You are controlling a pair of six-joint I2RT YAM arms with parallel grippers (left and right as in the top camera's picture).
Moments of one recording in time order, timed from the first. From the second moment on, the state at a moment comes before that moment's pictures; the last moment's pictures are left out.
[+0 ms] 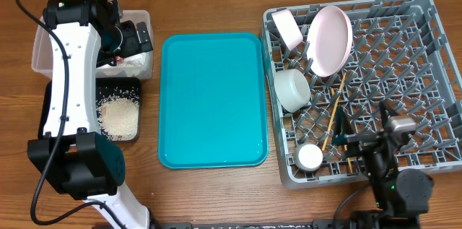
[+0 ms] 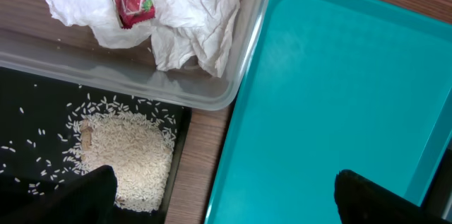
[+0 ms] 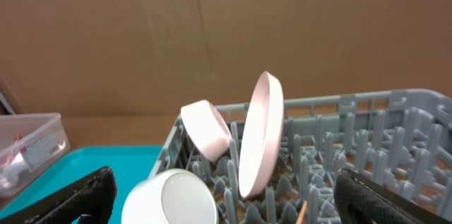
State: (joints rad) left arm 0.11 1.92 1.94 -1.31 0.07 -0.21; right arm 0.01 0.18 0.22 -0.03 -0.17 0.14
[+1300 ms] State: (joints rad) left arm 0.11 1.92 1.94 -1.31 0.07 -0.21; right arm 0.01 0.01 0.02 -0.02 -0.17 0.13
